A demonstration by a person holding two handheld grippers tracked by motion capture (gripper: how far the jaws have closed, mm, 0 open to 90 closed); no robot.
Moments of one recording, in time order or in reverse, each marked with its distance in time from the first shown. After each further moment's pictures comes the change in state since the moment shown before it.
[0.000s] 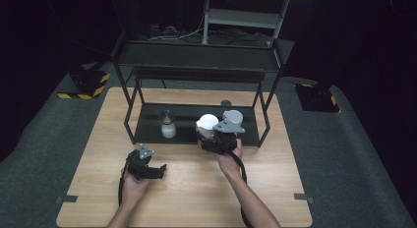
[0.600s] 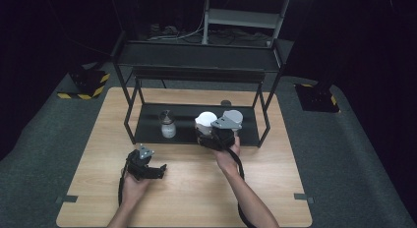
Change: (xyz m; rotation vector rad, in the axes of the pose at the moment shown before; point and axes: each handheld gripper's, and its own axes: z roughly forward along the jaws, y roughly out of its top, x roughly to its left) left arm 0.000 0.000 0.000 0.000 0.000 -0.001; right arm 0.000 0.006 0.014 0.022 -0.024 0.007
